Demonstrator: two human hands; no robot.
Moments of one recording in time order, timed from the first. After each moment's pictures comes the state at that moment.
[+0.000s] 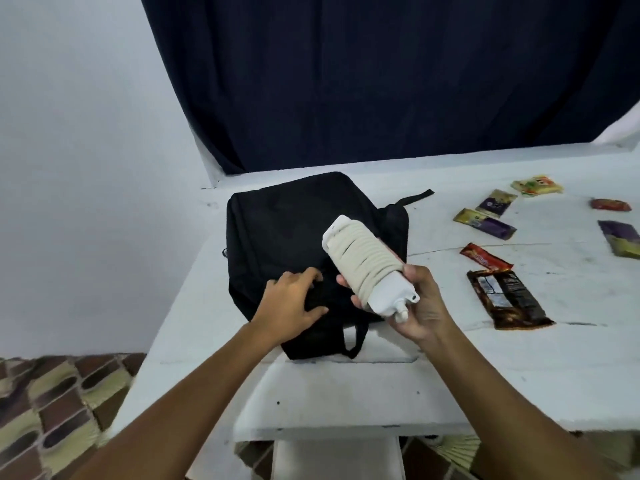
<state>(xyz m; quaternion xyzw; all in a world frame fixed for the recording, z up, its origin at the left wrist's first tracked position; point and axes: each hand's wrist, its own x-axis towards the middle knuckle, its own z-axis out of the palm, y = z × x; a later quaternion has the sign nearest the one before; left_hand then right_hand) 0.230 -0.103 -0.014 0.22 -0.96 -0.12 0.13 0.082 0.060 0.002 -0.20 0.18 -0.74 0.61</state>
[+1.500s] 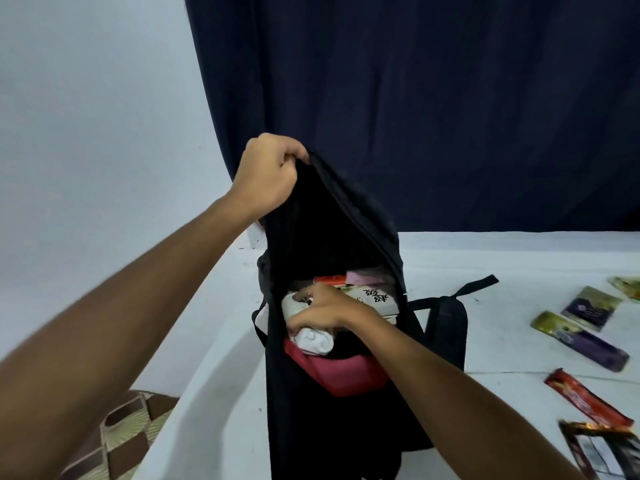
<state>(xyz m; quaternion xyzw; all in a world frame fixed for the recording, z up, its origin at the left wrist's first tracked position) 0.137 -0.242 0.242 0.25 -0.87 -0.09 0.43 0.055 -0.176 0.070 -0.55 0.72 -0.27 0.32</state>
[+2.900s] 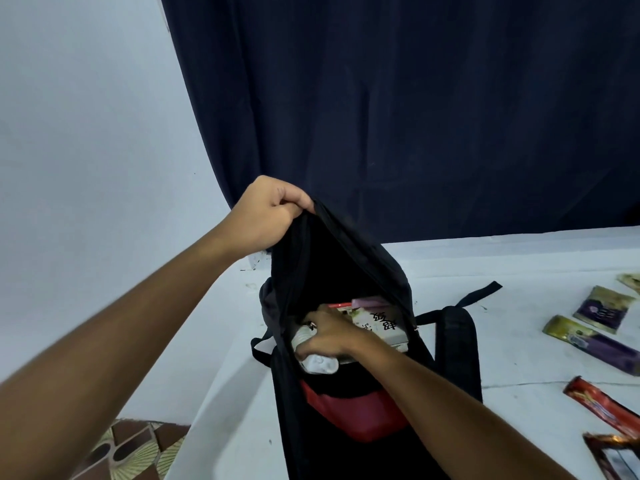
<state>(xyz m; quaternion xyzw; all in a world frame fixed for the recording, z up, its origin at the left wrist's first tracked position) 0.153 -0.231 0.244 0.22 -0.90 -0.24 0.30 0.042 -0.205 0.029 -0.57 0.76 -0.20 0.24</state>
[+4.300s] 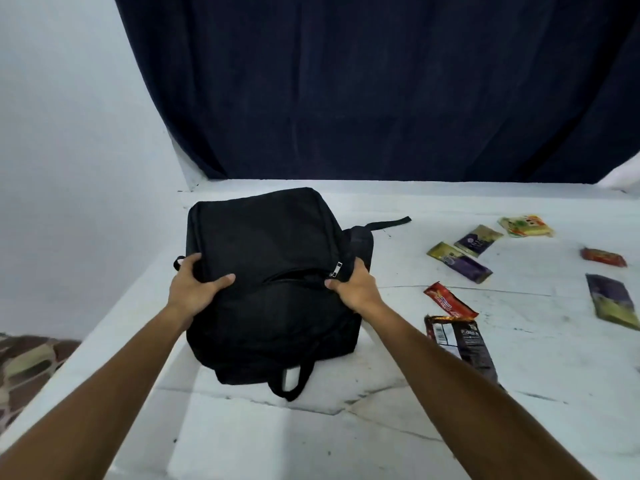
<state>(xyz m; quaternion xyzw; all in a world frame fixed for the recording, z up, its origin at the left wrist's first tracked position) 0.201 -0.173 -0.024 0.53 -0.66 -0.42 0.31 -0.035 -0.005 -0.031 -0.30 0.79 -0.47 0.26</state>
